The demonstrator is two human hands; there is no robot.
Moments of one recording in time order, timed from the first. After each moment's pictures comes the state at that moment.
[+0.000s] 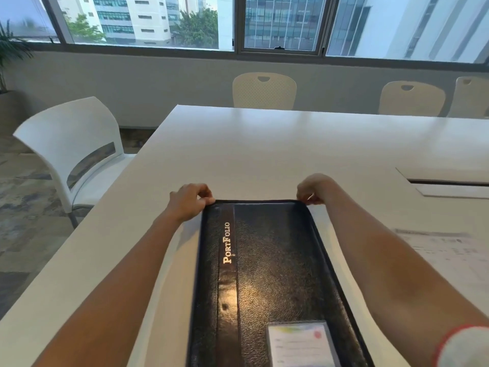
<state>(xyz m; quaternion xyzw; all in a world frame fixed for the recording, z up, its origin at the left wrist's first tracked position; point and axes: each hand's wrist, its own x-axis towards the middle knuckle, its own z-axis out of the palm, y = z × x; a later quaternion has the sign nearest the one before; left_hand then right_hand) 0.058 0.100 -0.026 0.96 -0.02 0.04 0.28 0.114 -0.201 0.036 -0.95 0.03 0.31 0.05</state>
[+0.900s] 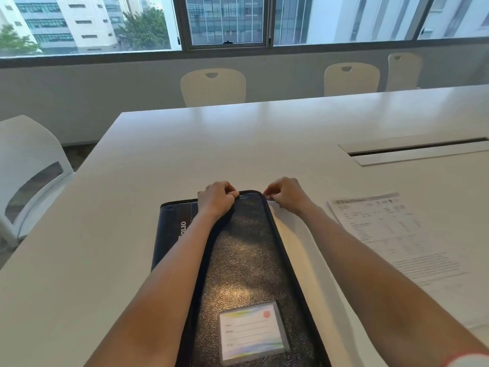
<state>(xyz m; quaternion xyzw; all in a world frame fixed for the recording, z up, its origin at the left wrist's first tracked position) 0.073 -0.083 -0.034 0.95 -0.05 0.04 0.29 0.062 -0.287 -0.031 -0.94 -0.08 -0.04 0.33</state>
